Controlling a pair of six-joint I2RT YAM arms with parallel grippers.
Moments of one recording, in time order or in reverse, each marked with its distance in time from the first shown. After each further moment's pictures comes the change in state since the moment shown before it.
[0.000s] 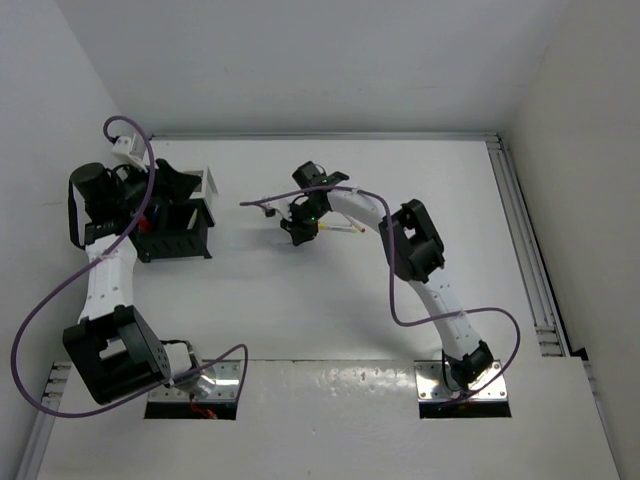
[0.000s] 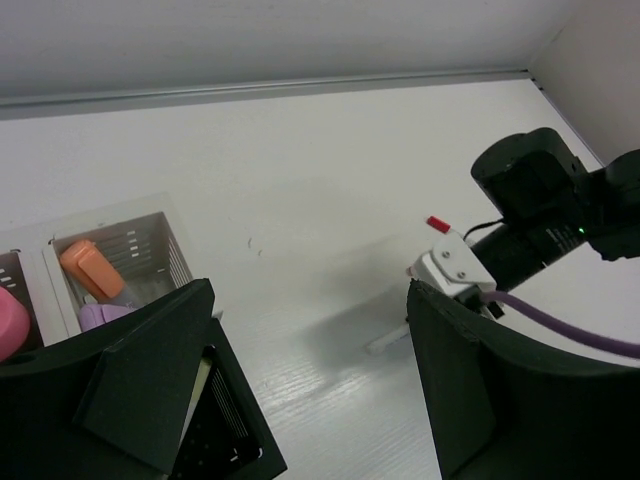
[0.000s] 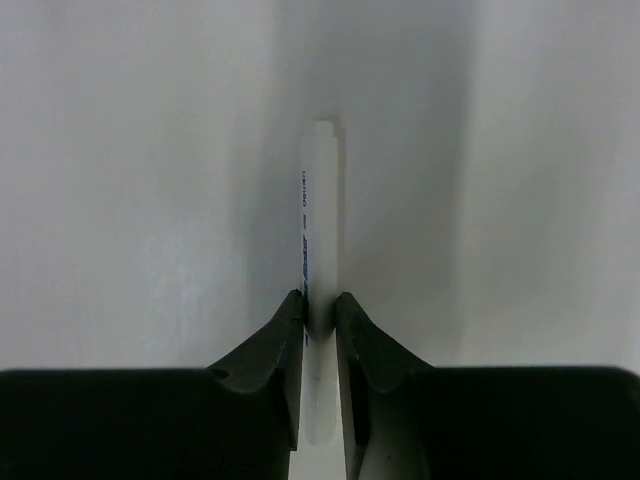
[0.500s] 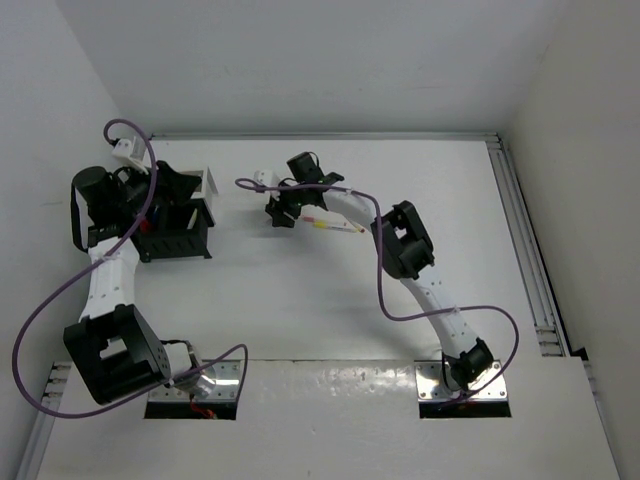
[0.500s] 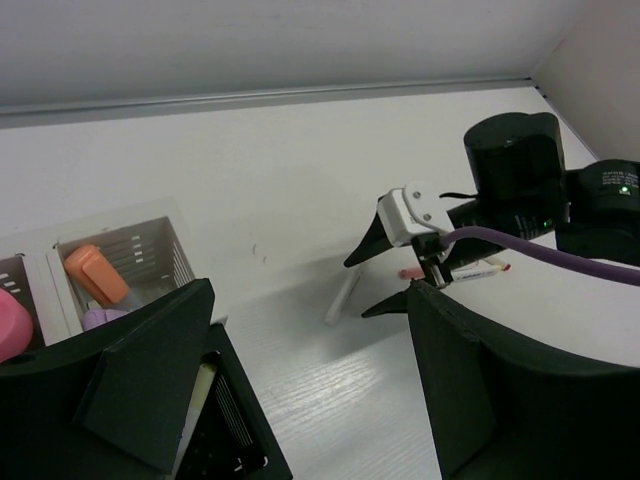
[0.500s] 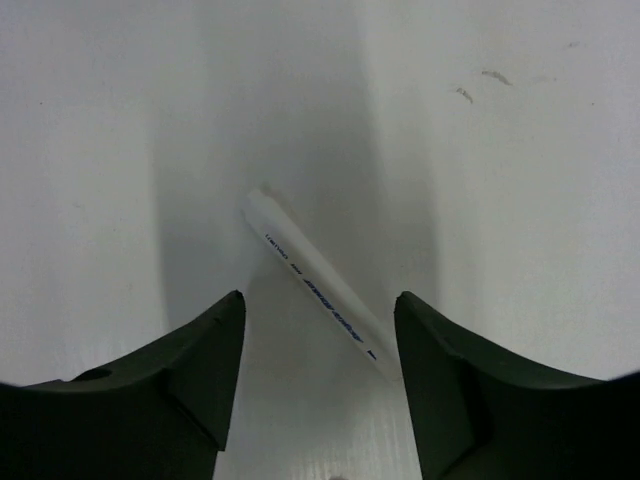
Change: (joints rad) left arm -0.001 0.000 -0.040 0.080 -0.009 -0.015; right arm -0.011 0.085 0.060 0.383 0.023 0.202
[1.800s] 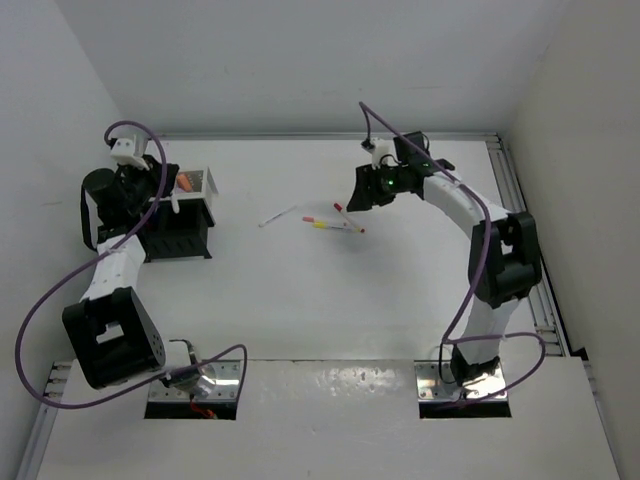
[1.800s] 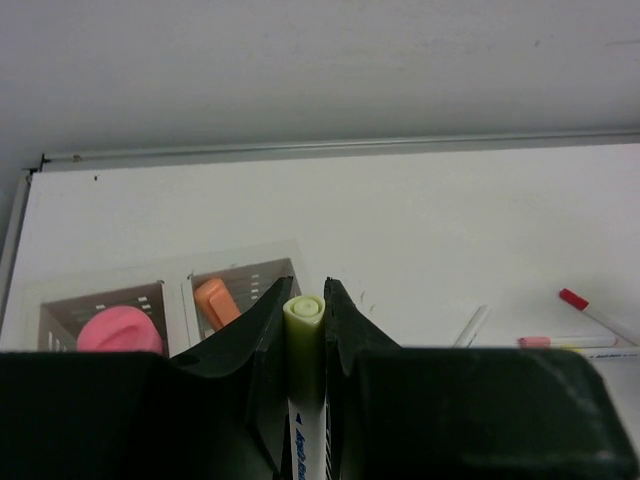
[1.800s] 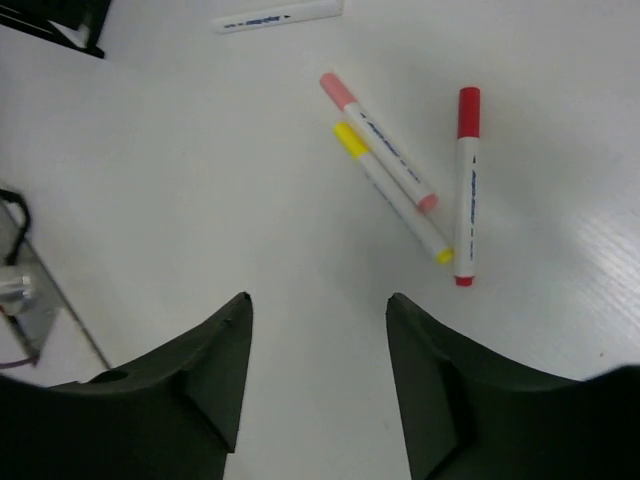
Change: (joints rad) left arm -0.038 0.077 -0.039 0.233 -0.269 0.035; right arm -0.380 -0.734 -0.689 -0.122 -0.098 0.639
